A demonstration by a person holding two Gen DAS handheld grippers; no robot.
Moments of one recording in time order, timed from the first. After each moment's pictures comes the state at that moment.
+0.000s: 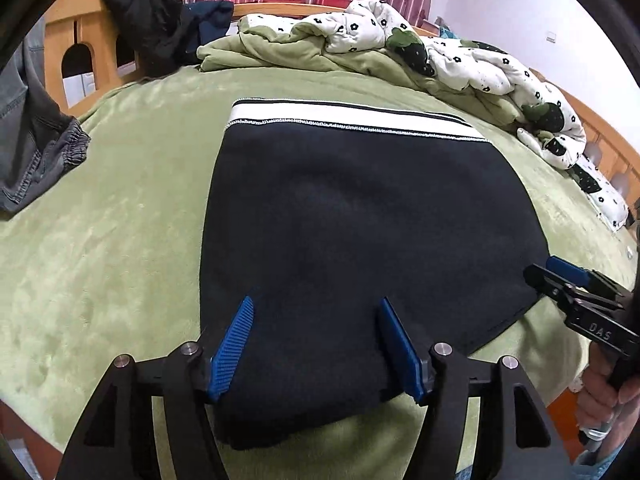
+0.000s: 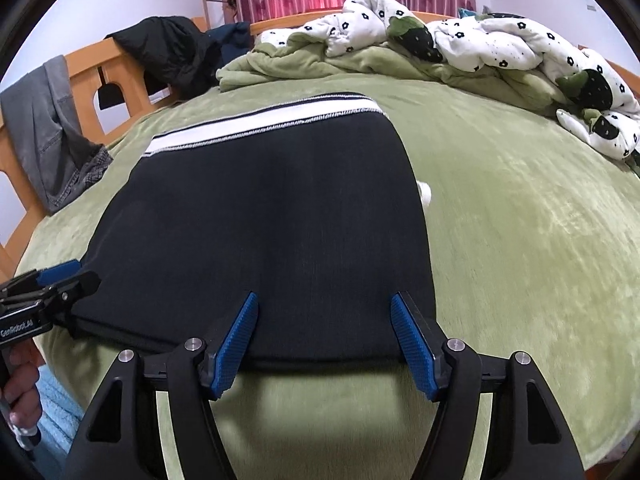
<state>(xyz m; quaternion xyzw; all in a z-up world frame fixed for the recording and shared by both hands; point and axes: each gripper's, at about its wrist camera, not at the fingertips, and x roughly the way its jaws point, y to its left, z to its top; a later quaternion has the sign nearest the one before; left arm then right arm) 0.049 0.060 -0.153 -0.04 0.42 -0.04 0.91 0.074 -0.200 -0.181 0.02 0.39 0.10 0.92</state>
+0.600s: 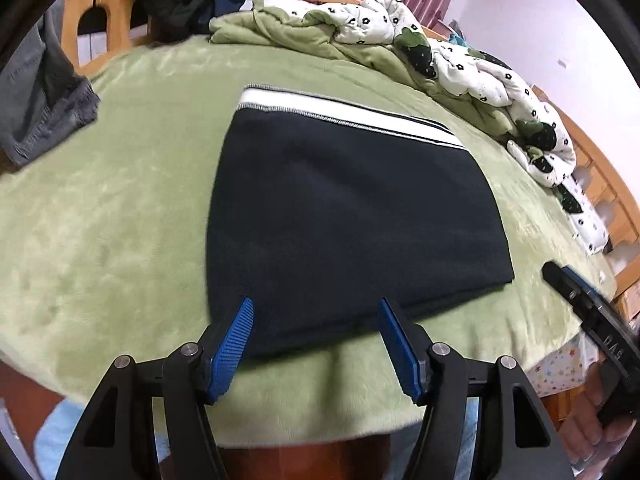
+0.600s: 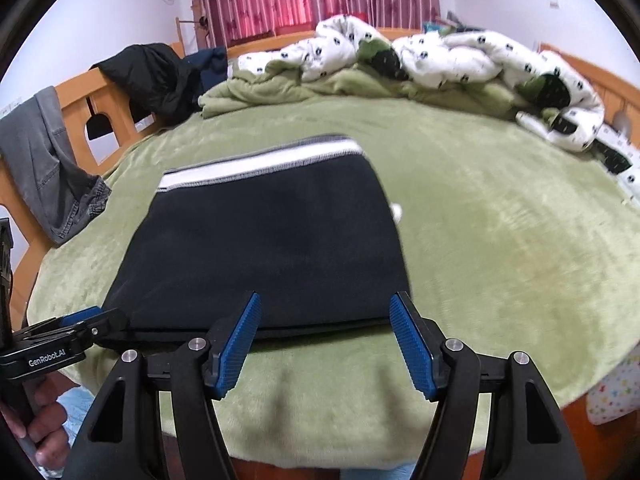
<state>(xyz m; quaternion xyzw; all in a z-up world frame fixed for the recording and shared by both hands) 0.012 0.065 -0.120 -0.10 0.45 -0.04 0.89 0.010 -0.192 -0.112 0.04 0.36 0.04 0.93</state>
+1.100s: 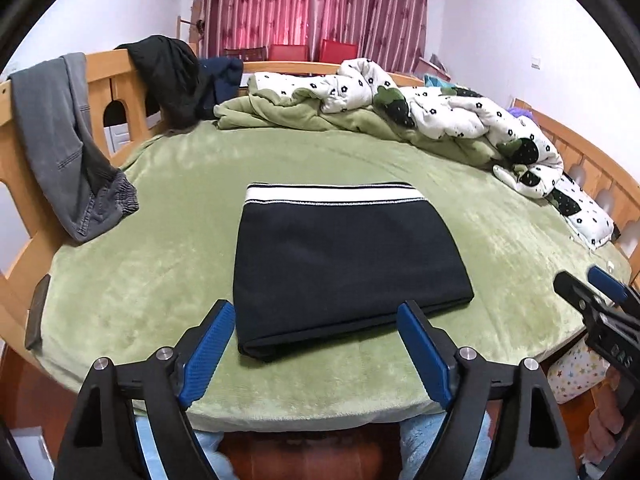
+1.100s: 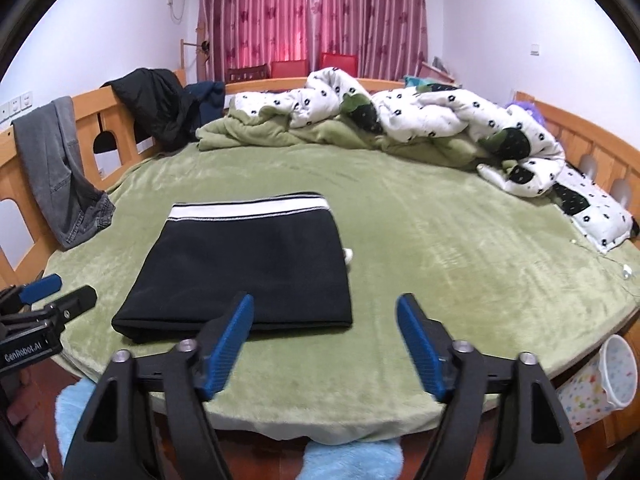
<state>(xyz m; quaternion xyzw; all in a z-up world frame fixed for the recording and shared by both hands) -0.058 0.031 -0.027 -0.03 0.35 -0.01 0.94 -0.071 -0.216 -0.038 0.00 0.30 0.01 0.96</state>
